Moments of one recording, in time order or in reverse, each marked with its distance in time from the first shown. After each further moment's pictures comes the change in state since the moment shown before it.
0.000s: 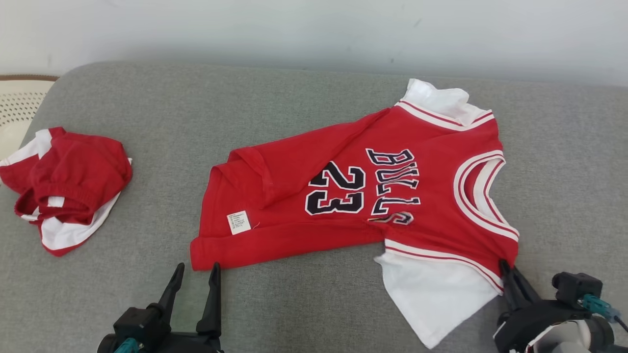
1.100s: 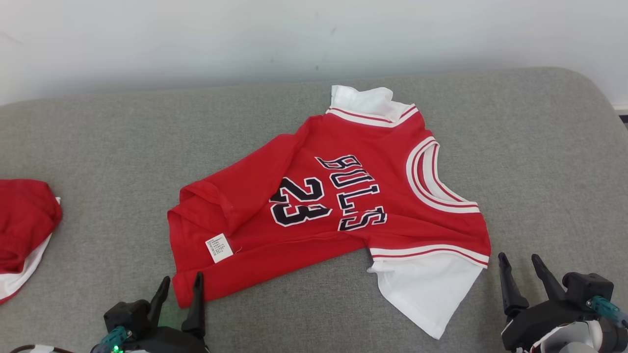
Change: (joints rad) left arm -0.123 0.001 0.048 0.308 -0.045 -0.033 0.000; right arm 0.032 0.029 -0.142 -0.050 -0.156 0.000 0.000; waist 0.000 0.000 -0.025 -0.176
